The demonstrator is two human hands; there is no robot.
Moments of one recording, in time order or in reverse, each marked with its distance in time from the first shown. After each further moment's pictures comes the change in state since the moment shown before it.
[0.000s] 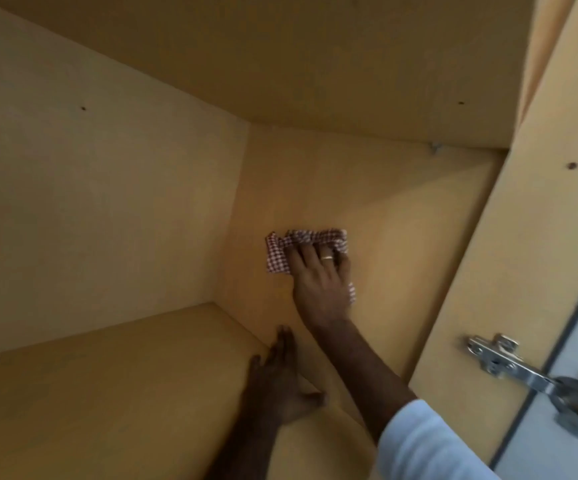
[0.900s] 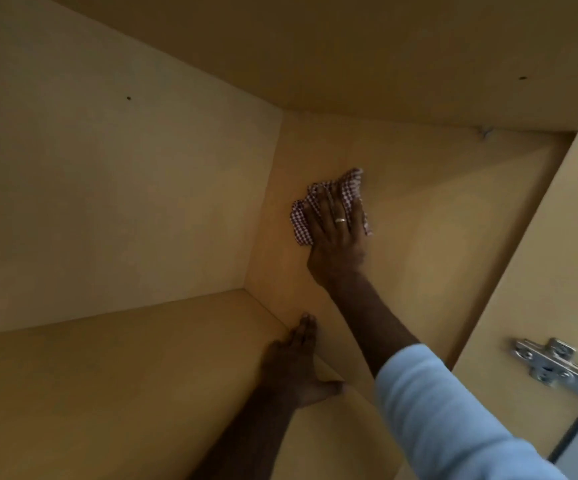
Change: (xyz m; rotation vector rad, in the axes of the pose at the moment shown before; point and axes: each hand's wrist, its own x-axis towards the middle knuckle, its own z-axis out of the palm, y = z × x) left_hand 0.011 -0.030 0.006 0.103 0.029 -0.007; right_hand 0.053 -0.003 0.034 -0.060 0.035 -0.067
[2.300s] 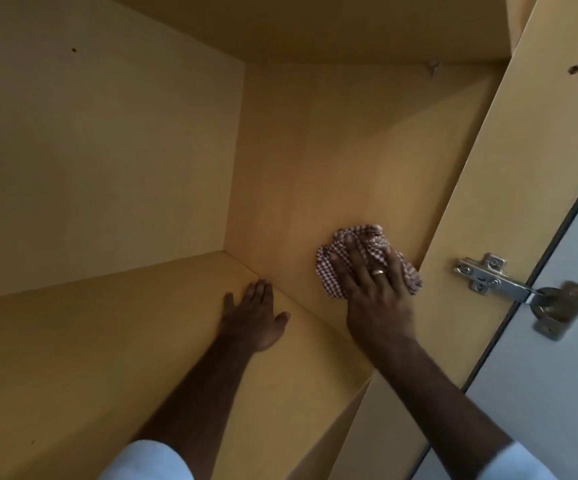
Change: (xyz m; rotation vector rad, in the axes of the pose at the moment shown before) left_hand -0.020 -0.016 -0.015 0.189 -0.111 -0.092; right_hand -0.191 0.044 -0.083 -0.126 -0.236 0.007
